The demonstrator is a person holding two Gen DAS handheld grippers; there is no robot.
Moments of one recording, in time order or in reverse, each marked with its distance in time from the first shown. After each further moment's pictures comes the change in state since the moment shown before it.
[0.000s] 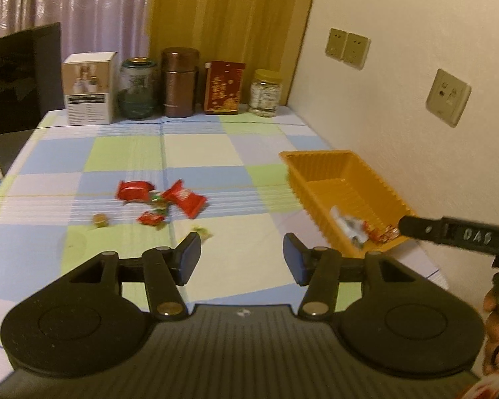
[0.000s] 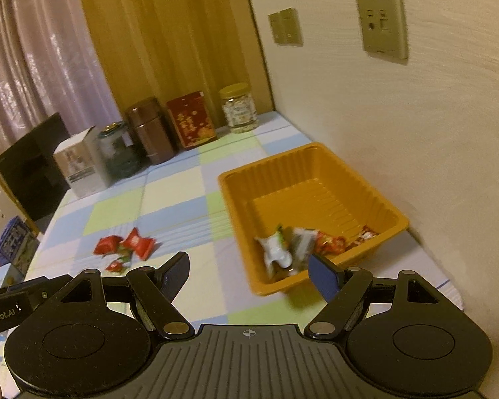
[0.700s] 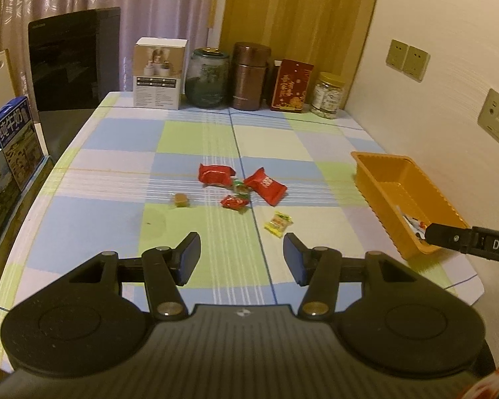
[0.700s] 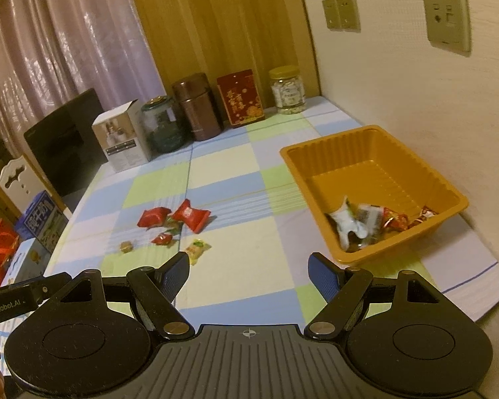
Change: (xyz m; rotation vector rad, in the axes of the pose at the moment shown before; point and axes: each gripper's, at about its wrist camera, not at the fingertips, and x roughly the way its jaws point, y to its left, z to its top) left arm -0.022 0.083 -0.020 -0.099 -0.001 0.119; right arm 0.015 0.063 -0.030 -0.054 0.033 0.077
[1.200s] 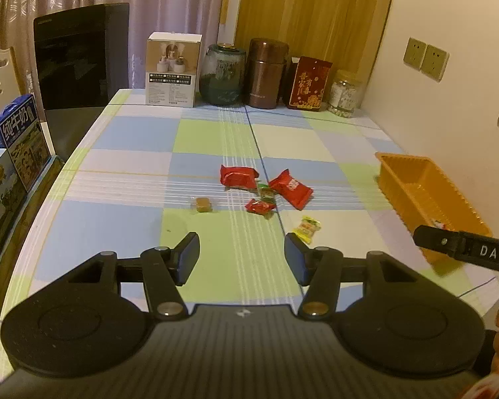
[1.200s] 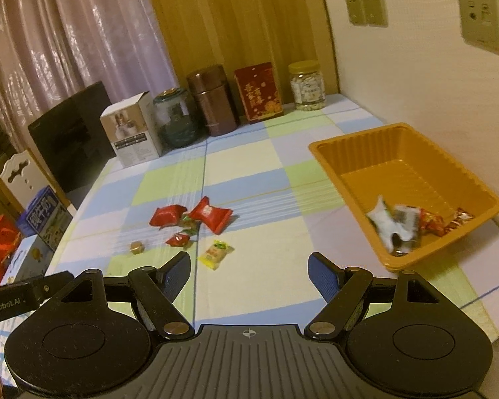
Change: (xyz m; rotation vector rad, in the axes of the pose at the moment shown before) left arm 0.030 0.028 0.009 0.010 0.012 0.026; right arm 0.047 0.036 -0.005 -0.026 0.012 0.020
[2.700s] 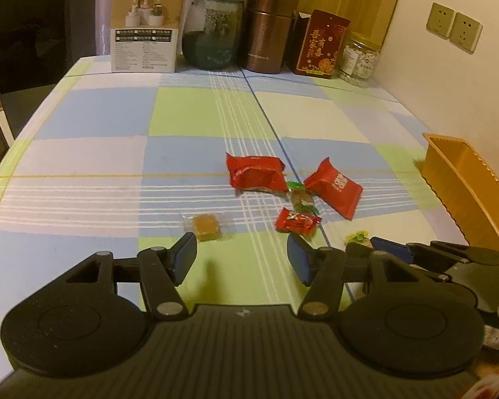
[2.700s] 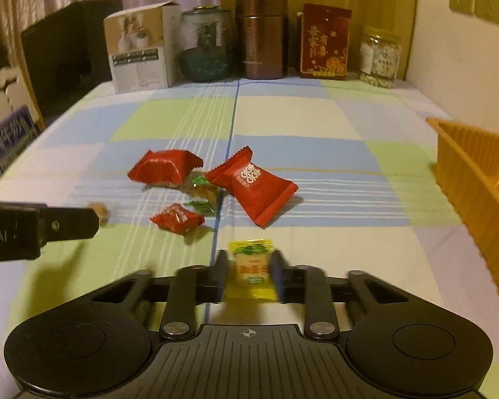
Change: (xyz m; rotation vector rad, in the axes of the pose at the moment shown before) left arm 0.156 0.040 0.024 0.035 0.105 -0.089; right arm 0.196 0.060 -0.024 -0.243 0.098 -0.076
